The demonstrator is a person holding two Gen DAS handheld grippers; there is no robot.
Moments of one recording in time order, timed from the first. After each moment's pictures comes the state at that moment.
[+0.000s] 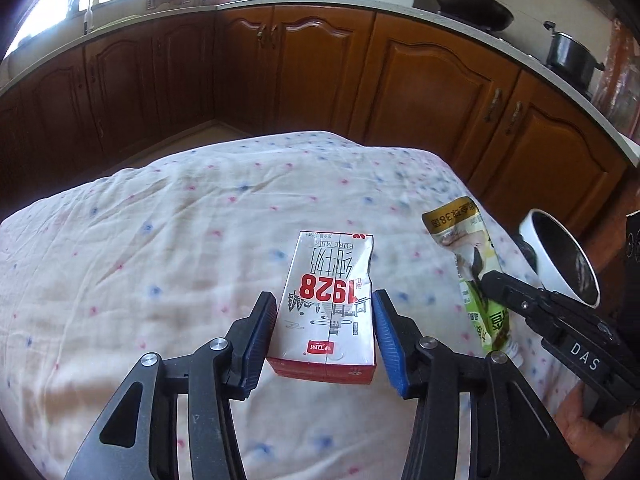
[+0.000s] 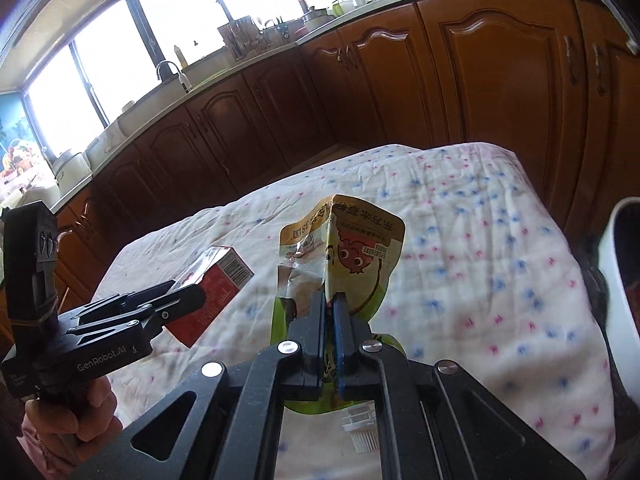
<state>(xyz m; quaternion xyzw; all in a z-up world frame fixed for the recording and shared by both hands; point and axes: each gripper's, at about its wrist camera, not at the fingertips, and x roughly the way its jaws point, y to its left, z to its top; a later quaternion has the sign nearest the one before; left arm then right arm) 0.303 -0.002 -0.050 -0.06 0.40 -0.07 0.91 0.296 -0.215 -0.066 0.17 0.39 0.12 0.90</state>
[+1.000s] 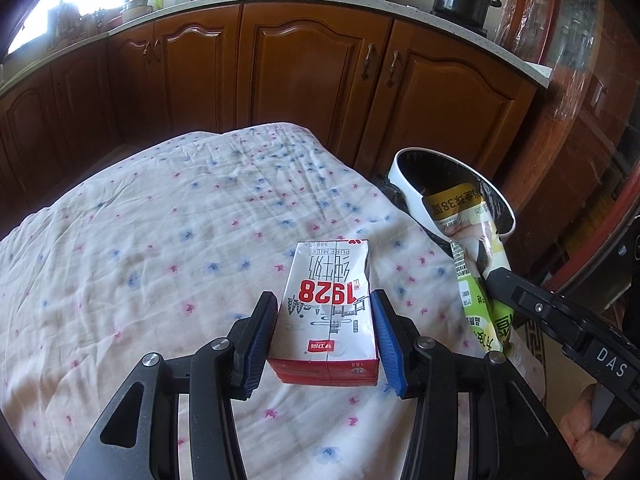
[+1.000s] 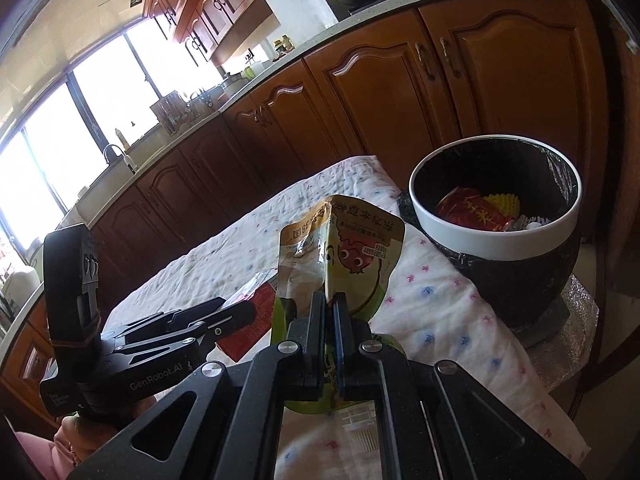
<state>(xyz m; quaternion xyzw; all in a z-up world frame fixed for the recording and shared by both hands) 0.273 -0.094 -0.041 -0.01 0.40 -0.20 0.89 0.160 -0.294 -0.042 0.26 0.33 -0.01 0.91</state>
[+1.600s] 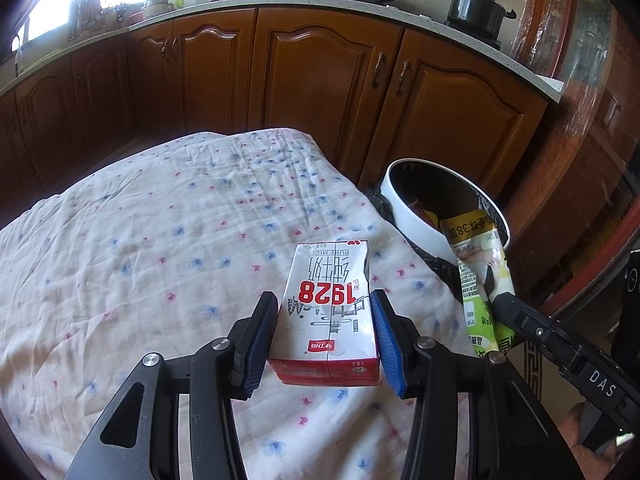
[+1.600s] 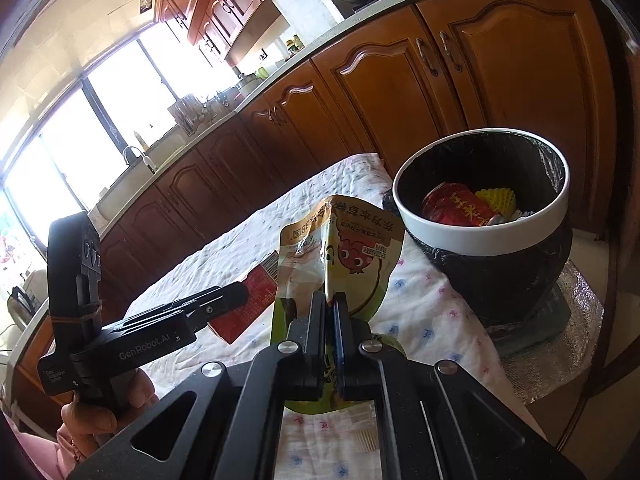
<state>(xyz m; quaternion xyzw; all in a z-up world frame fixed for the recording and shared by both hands) 0.255 -0.123 -0.027 -0.03 0.40 -0.17 0.90 0.133 -0.330 -0.050 0.28 0.33 0.03 0.90</state>
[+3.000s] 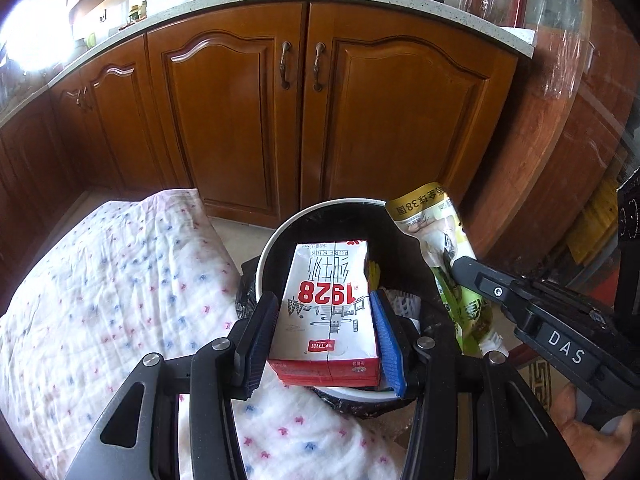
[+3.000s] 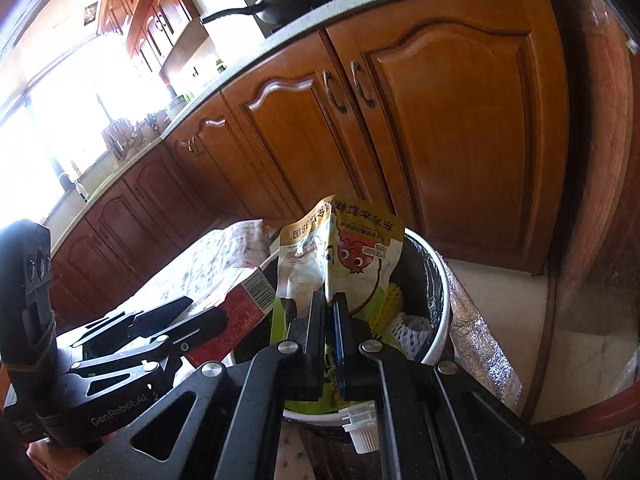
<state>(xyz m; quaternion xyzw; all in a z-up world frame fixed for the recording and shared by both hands) 0.382 -0.276 -0.028 0.06 0.41 -0.23 0.88 0.198 -0.461 -0.045 0.26 0.35 -0.09 0.90</state>
